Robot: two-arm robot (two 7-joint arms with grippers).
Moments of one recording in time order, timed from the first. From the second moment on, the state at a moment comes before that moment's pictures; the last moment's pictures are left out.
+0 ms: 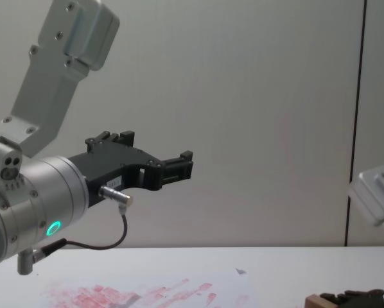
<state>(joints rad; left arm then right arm) -0.24 0.38 0.45 -1.63 -0.20 0.01 -0.01 0.11 0.24 -0.33 -1.49 0.03 0.29 0.24</state>
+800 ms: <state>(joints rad) -0.24 0.38 0.45 -1.63 -0.20 0.01 -0.01 0.12 0.23 -0.33 -1.47 0.02 0.27 0.25</state>
